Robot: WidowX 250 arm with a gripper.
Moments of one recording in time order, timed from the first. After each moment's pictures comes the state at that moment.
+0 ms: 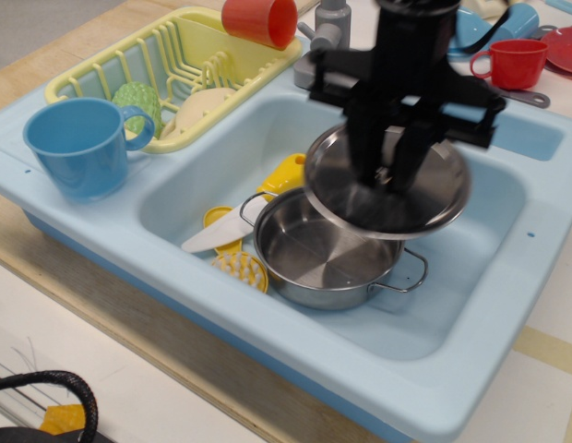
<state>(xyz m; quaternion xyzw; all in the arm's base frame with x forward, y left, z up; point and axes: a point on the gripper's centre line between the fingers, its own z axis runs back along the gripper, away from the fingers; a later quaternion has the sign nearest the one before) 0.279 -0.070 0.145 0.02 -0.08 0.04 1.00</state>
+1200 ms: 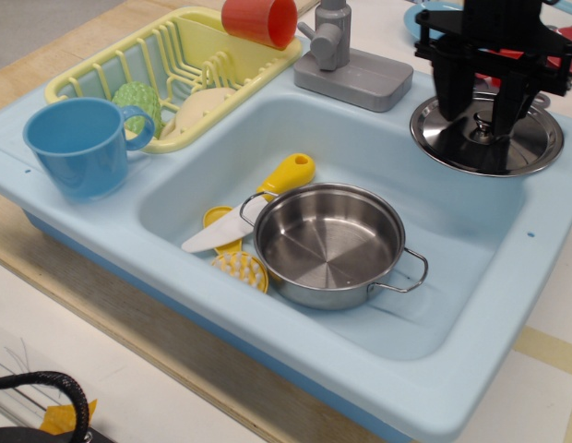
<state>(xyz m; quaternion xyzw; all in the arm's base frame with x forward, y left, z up) 0.359 -0.092 0.128 -0.05 -0.09 -0.09 0.99</state>
